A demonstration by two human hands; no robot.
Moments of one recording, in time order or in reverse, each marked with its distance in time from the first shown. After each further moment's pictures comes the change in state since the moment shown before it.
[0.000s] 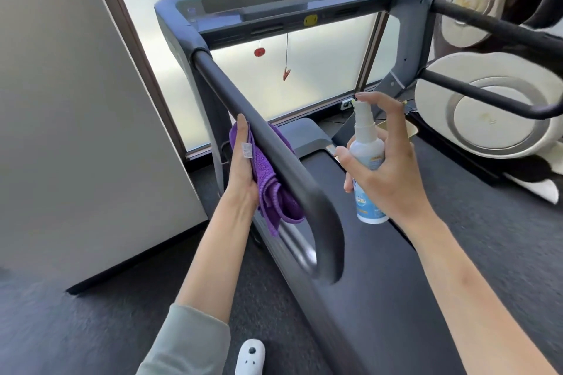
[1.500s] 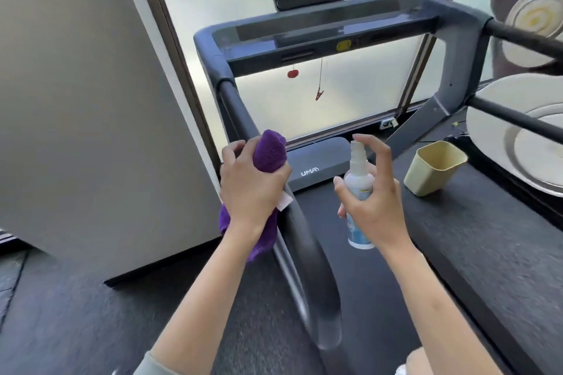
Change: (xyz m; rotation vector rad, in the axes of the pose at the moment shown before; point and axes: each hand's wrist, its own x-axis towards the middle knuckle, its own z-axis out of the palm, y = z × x) left_hand -0.012 0.014 0.034 1.382 0.603 0.687; right_hand 0.042 0.065 0.018 0.116 0.019 0.000
